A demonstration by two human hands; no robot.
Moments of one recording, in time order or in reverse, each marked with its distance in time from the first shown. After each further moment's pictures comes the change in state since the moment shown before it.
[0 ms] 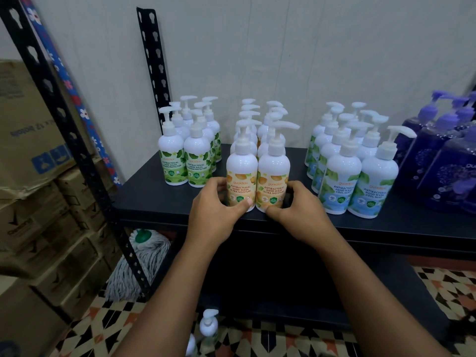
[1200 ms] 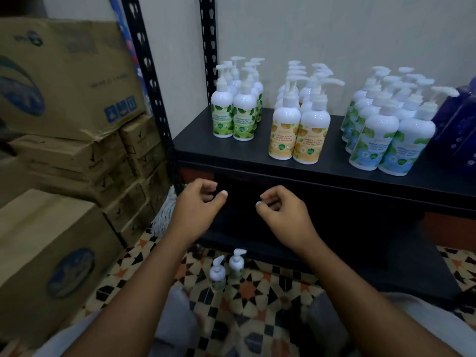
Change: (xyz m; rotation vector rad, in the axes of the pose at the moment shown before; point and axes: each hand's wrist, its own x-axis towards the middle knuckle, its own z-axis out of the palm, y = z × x) left_hand -0.106 -0.063 -0.103 0.088 0.043 -0.207; right_hand -0.118 -0.019 0.085 0.130 -0.135 -0.097
